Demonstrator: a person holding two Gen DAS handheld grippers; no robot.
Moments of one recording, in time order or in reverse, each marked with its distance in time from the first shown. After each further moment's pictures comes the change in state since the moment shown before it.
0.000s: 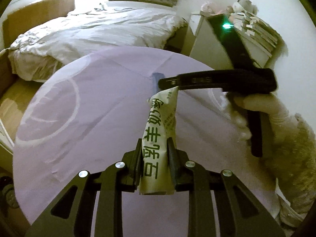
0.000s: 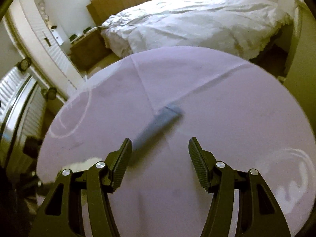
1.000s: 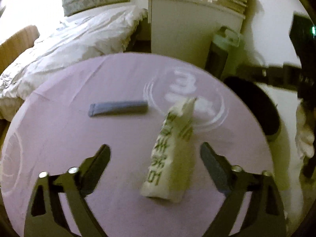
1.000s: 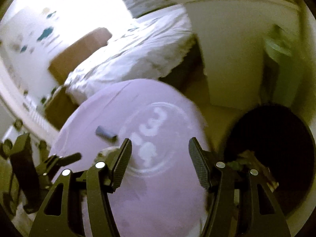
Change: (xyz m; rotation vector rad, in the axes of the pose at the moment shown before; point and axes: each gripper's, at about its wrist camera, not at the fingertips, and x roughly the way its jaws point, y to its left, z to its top) left arm 0.066 -0.122 0.027 0.301 0.068 -0.026; right arm -0.193 -0.127 -0.140 0.318 -0.291 -0.148
